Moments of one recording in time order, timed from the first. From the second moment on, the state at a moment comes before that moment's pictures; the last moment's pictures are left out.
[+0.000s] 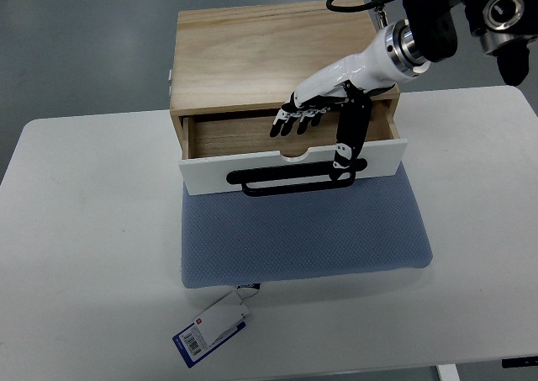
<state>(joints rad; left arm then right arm) -0.03 0.00 -0.08 -0.16 0.01 -0.02 0.09 2.00 -0.60 -0.38 1.55 -0.41 0.50 -0.22</state>
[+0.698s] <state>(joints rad) -0.03 0.00 -0.08 -0.16 0.01 -0.02 0.09 1.70 -0.87 0.02 1.37 -0.11 0.08 -0.14</state>
